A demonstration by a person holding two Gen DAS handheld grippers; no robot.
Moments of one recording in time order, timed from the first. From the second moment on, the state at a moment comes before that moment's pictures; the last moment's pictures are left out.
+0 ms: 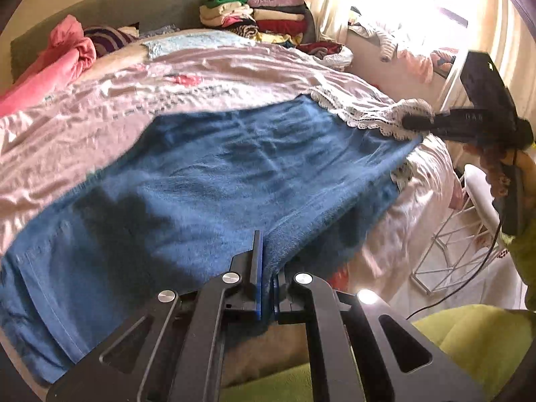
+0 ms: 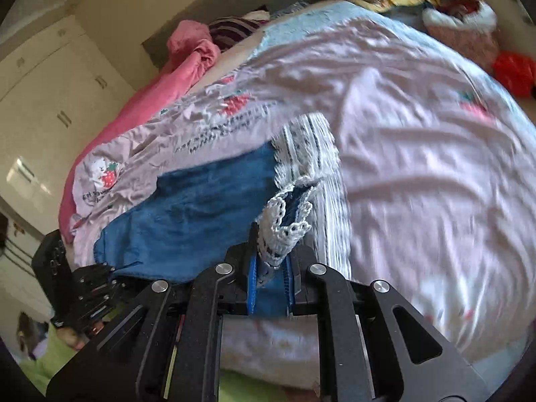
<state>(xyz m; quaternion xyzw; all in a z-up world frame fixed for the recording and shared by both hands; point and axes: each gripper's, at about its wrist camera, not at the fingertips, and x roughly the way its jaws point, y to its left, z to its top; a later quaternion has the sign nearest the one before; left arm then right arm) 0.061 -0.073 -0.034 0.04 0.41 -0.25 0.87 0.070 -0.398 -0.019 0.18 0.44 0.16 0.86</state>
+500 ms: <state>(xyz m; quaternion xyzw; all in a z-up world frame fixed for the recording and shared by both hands) 0.064 -0.076 -0.068 0.05 0.45 -0.24 0.86 0.057 -0.415 -0.060 0.17 0.47 0.12 0.86</state>
